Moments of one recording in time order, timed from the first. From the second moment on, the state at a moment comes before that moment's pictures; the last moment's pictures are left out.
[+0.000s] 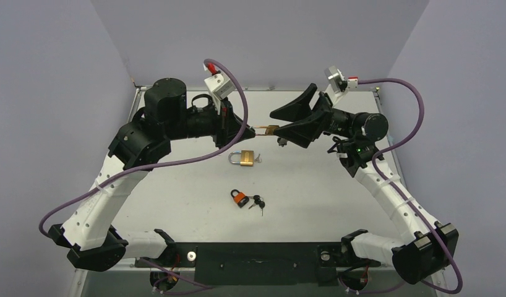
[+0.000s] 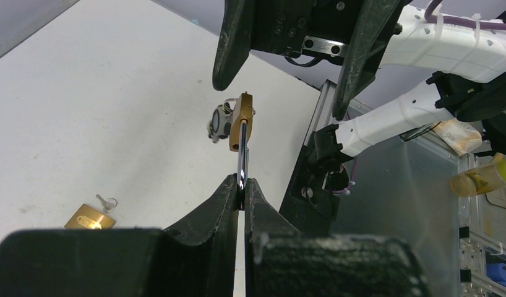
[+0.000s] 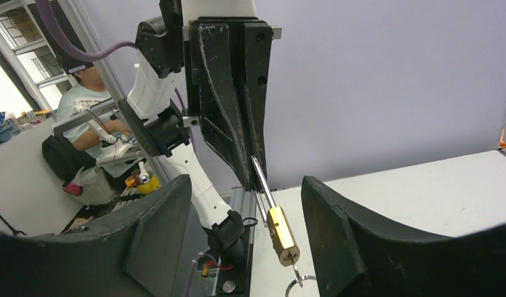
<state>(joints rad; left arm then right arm) -0.72 1.28 1.80 -0.76 0.51 -0.20 0.41 1.19 1.11 0.79 -1.02 0.93</state>
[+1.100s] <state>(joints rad) -0.68 1.24 1.79 -0.67 0.61 -0.28 0.43 1.13 1.06 0.66 -1.02 0.82</state>
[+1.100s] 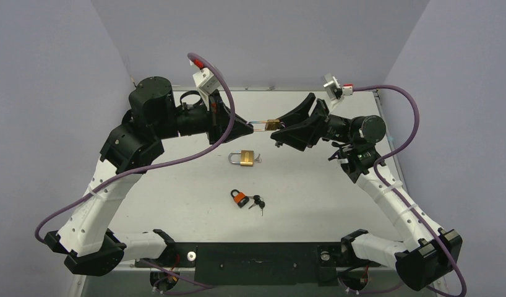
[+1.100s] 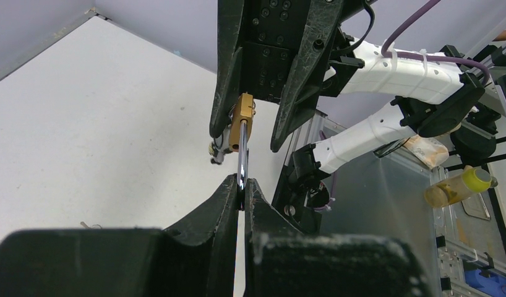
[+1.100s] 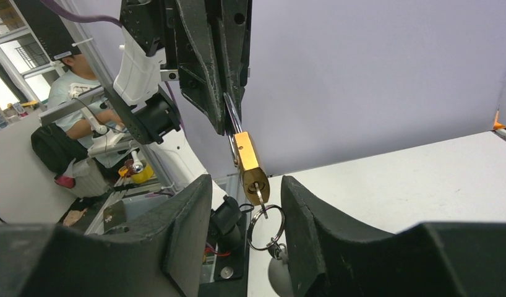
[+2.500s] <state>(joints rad) -0.66 1.24 1.76 -0.64 0.67 -0.29 0.46 1.11 1.06 0.63 -0.98 0.82</state>
